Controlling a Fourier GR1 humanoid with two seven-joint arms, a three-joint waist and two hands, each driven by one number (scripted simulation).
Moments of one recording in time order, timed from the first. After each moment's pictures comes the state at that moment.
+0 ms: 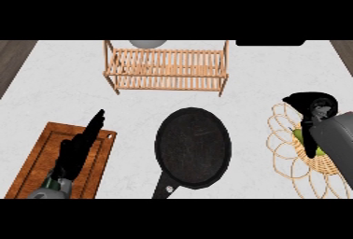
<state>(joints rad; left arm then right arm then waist) -0.05 0.35 -0.25 -1.36 0.14 0.09 0.00 -0.57 -0.60 0.37 -1.15 0.66 0.85 0.57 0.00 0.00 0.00</state>
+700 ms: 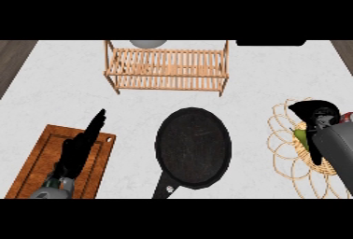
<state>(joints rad) -0.04 0.30 -0.20 -1.35 0.07 0.05 0.00 -0.51 -0.59 0.35 -1.10 0.85 0.82 0.45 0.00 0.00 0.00</state>
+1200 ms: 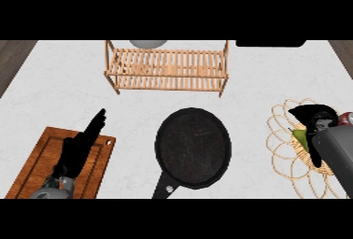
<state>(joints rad) -0.04 0.27 -0.16 -1.37 0.03 0.02 0.04 -0.50 -0.57 0.32 -1.01 0.97 0.77 0.34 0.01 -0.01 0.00</state>
